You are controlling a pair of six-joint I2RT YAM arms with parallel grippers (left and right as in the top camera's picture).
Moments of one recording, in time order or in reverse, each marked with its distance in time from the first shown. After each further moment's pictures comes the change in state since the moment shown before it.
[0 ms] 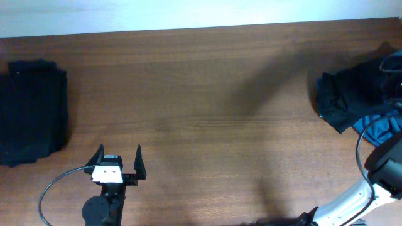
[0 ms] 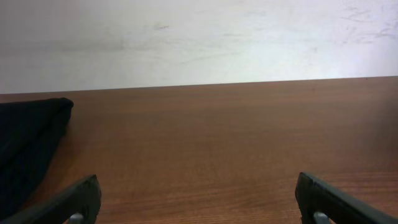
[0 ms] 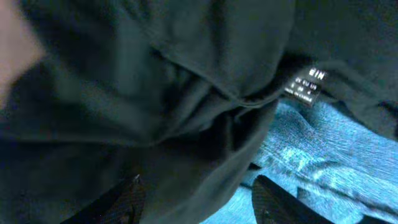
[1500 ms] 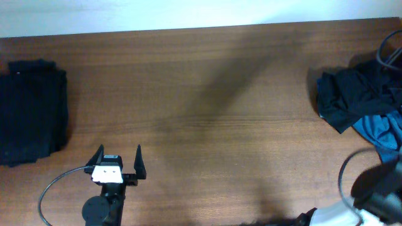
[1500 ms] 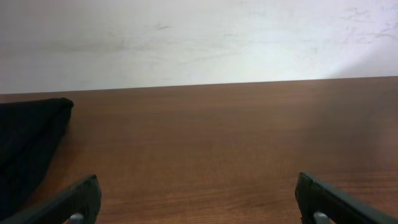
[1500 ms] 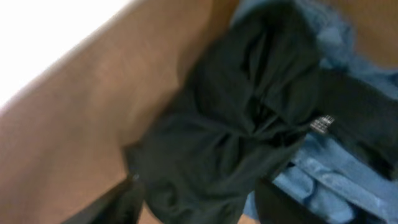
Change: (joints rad) left arm 0.000 0.000 0.000 0.000 0.000 0.000; right arm 0.109 -0.285 0.000 -0.029 -0.069 -0.054
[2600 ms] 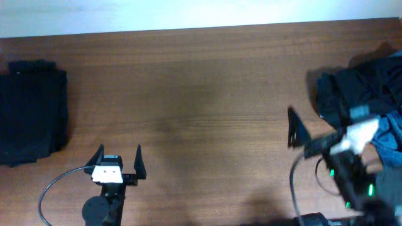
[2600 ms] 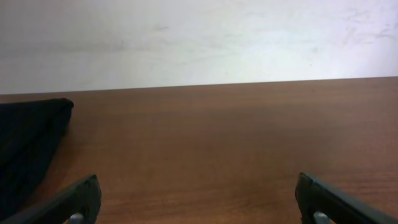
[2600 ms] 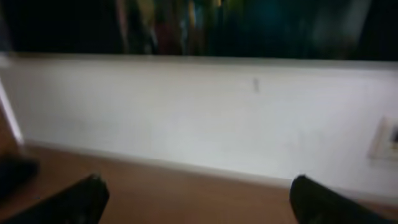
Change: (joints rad) left arm 0.000 -0.001 0.000 0.001 0.000 0.000; right arm 0.739 -1.246 -0.832 0.523 -0.010 -0.128
